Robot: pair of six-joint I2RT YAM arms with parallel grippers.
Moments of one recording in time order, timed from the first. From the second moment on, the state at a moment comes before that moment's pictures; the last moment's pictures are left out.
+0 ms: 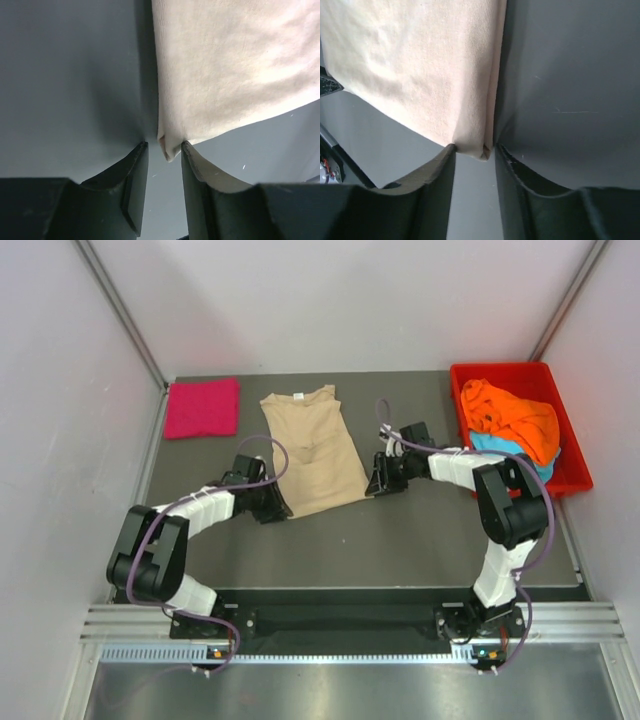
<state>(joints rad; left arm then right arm) -0.30 1.50 0.71 -0.23 0.26 -0.70 0.36 1.86 1.08 -0.24 -0.54 0.27</state>
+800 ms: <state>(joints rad) -0.48 1.29 0.64 -0.49 0.18 -0.69 0.59 1.28 0.49 -0.19 -0.21 0.58</state>
